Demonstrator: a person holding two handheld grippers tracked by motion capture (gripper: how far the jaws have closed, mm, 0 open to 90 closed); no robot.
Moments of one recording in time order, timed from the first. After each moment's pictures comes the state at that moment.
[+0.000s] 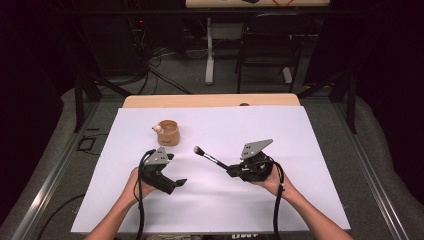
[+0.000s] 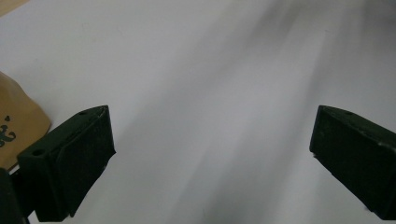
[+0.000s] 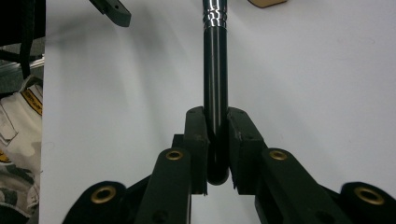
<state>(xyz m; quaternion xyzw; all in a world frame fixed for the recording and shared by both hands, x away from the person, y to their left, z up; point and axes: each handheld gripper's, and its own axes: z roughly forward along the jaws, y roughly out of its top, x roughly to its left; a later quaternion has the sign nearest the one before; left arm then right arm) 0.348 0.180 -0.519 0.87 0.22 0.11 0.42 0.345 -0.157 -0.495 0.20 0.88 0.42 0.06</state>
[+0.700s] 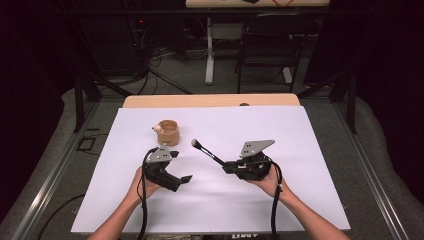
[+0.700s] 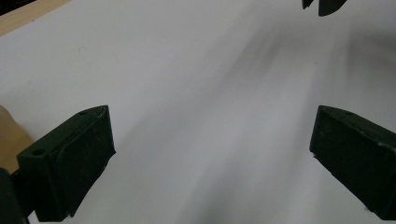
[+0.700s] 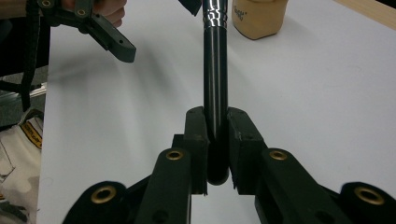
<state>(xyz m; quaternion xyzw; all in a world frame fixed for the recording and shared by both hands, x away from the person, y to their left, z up) 0.350 0.168 -0.515 0.85 0.23 0.10 0.46 0.344 -0.151 -0.494 0.21 0.85 0.47 0.07</state>
